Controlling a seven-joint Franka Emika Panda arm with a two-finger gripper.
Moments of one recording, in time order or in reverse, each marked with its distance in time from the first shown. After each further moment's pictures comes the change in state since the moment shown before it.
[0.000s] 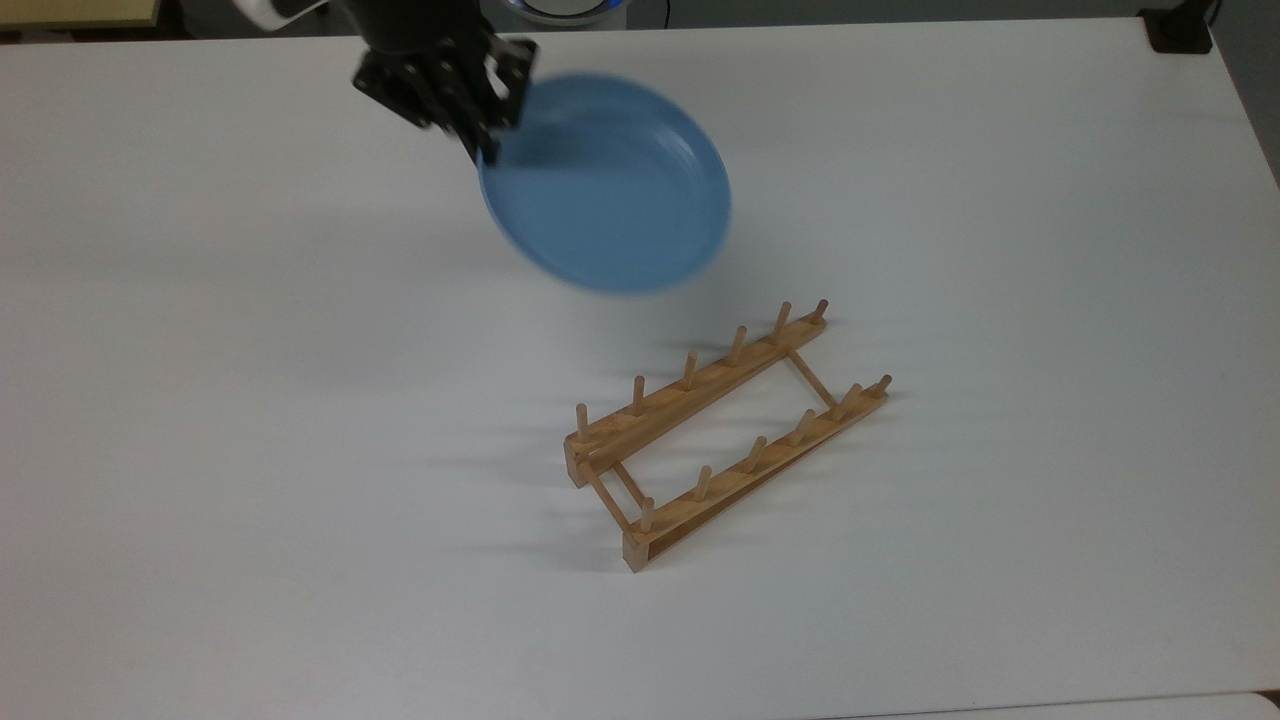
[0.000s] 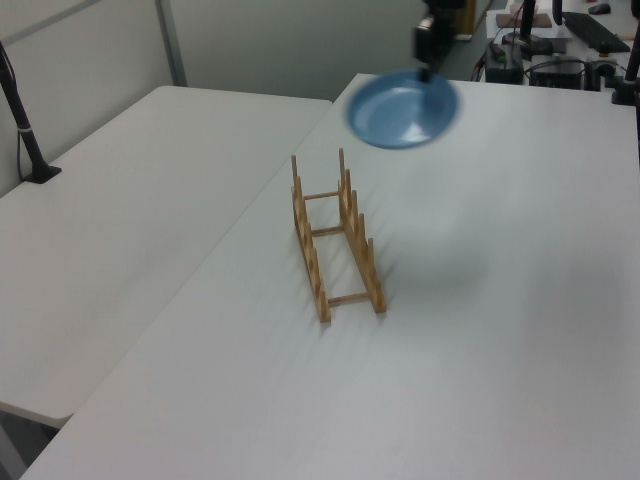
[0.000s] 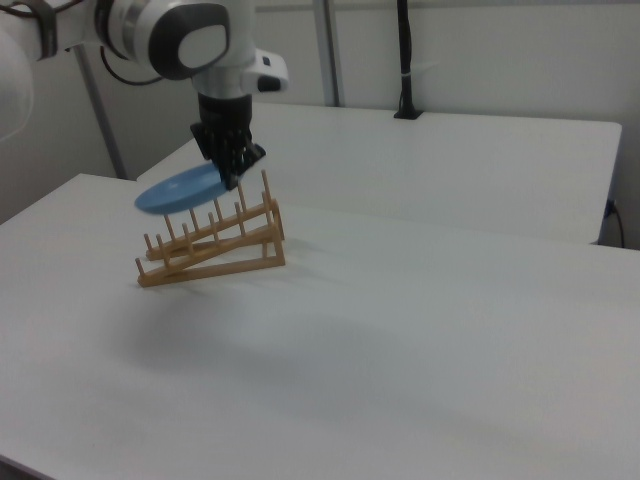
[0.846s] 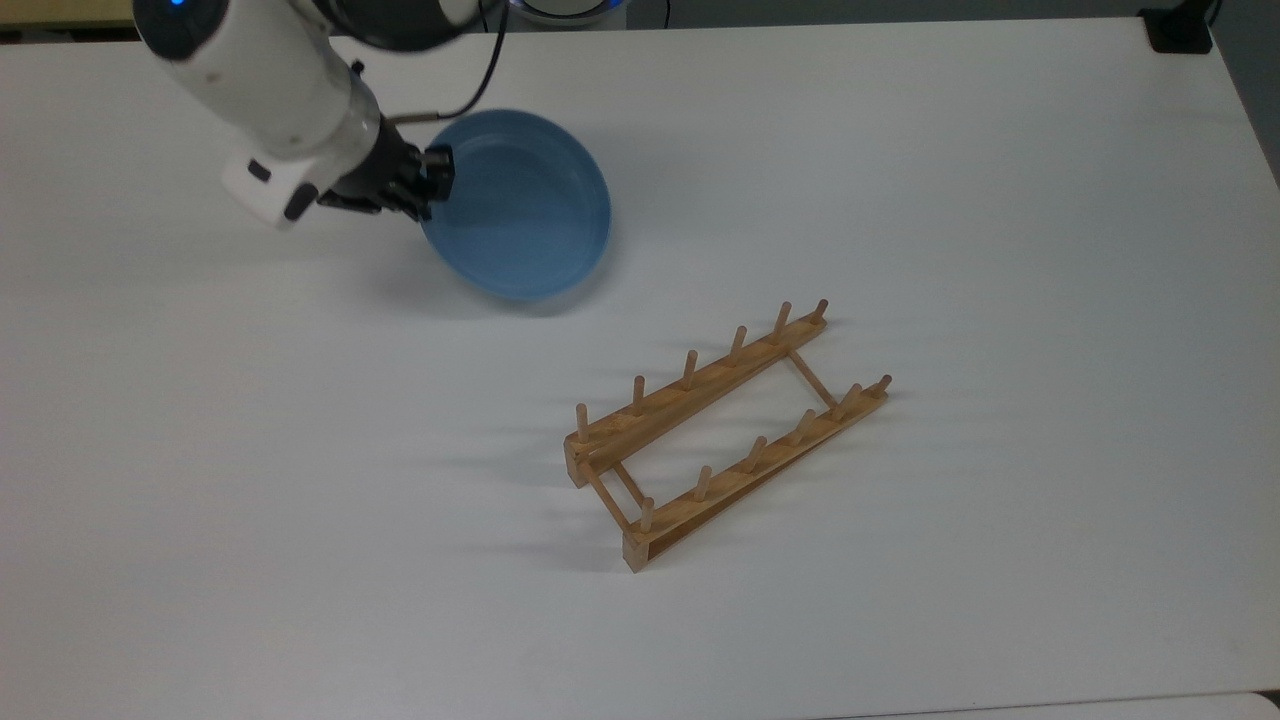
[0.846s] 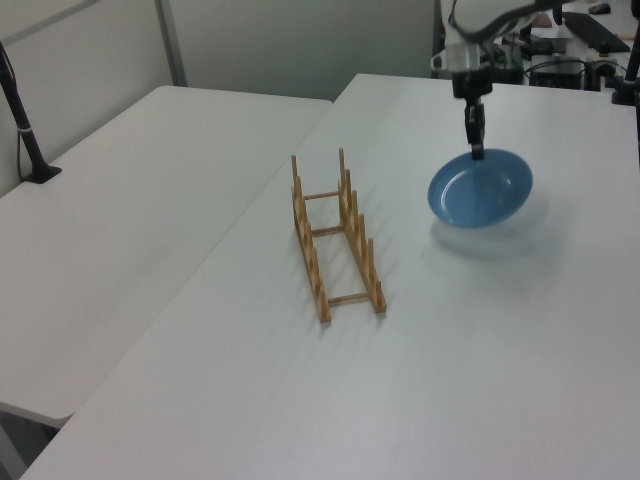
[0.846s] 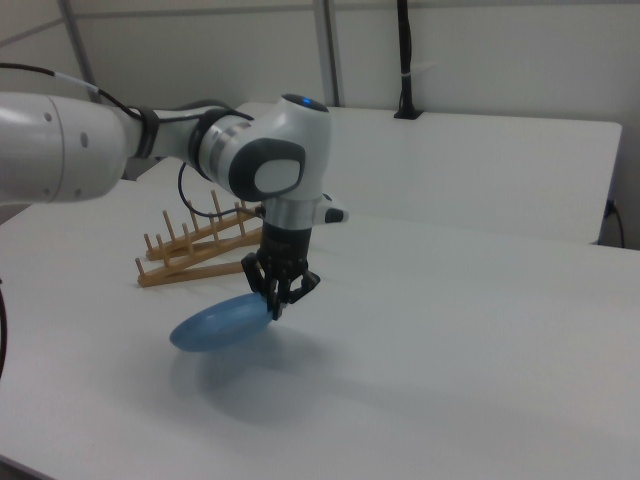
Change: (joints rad) arm -0.079 0.150 -0.031 -0.233 -0.094 0.076 -0.403
